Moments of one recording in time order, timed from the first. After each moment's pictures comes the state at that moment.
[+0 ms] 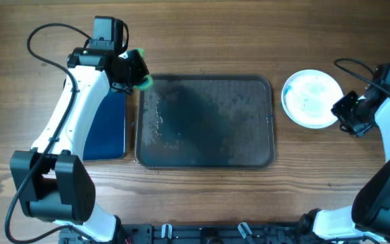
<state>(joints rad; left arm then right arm) -0.12 1.75 1.45 -0.83 0.15 -0.57 -0.40 1.64 1.11 -0.84 -0.10 0.49</state>
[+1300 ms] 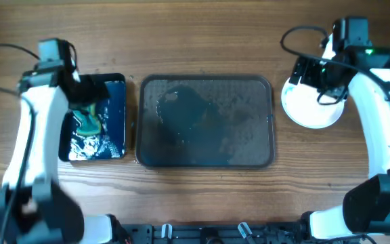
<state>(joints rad) 0.16 1.60 1.30 -0.94 -0.05 -0.28 -0.05 1.65 1.52 -1.11 -0.07 0.27</state>
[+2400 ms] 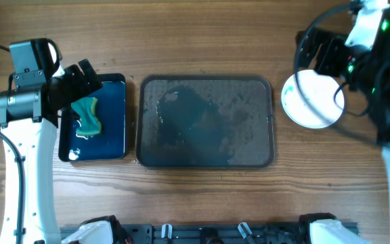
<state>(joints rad) 0.16 1.36 1.34 -0.93 0.01 -0.31 0.08 1.24 1.60 -0.90 -0.13 0.22</state>
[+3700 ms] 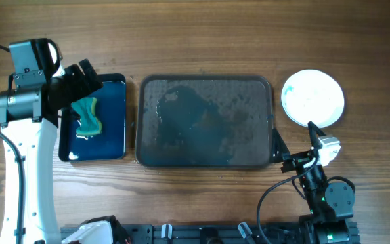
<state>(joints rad) 0.16 1.36 1.34 -0.93 0.01 -0.31 0.11 0.02 0.01 0.01 -0.13 0.19</state>
